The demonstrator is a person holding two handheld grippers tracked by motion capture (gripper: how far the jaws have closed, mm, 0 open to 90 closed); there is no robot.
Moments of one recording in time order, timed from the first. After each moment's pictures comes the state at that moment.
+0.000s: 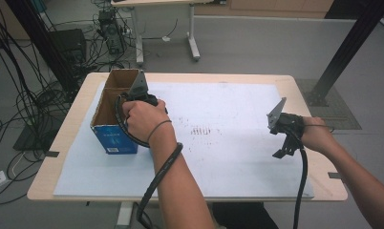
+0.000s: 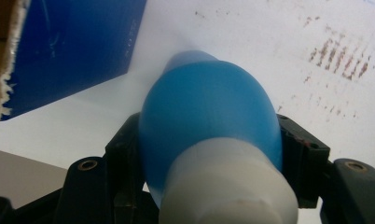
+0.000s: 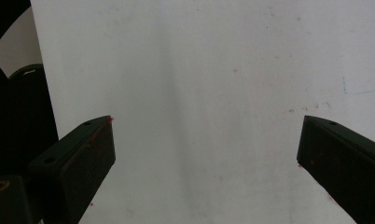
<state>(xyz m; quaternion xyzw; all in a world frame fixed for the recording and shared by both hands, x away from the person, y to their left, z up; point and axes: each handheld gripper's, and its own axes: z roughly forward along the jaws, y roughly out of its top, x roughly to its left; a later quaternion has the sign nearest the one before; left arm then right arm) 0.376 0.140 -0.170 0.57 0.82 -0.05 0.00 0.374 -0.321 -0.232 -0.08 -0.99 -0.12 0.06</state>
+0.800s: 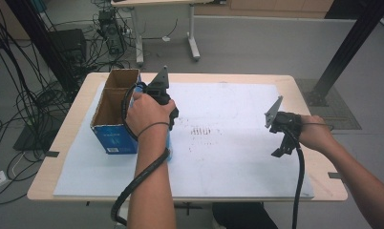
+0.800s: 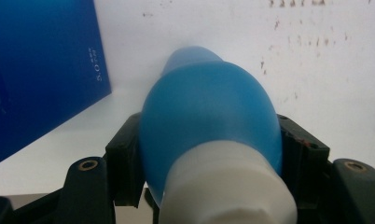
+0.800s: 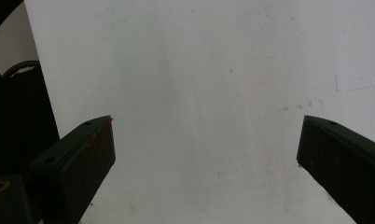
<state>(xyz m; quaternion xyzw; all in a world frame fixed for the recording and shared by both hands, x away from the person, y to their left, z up) 0.392 0.103 -0.154 0.74 0.67 -0.06 -0.02 0.372 -0.306 -0.224 -0.09 -0.99 -0.10 0.05</state>
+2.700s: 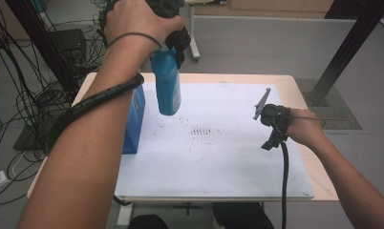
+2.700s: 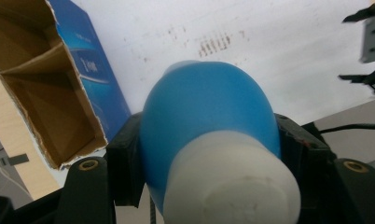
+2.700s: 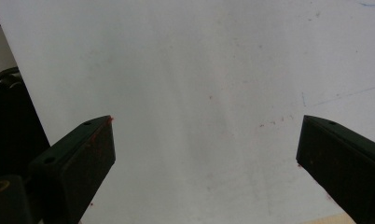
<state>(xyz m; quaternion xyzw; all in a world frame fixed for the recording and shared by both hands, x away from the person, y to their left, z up) 0.399 0.091 0.057 0.81 0.58 -0.03 0.05 0.373 -0.263 -0.206 -0.13 -0.99 -0.07 0.02</state>
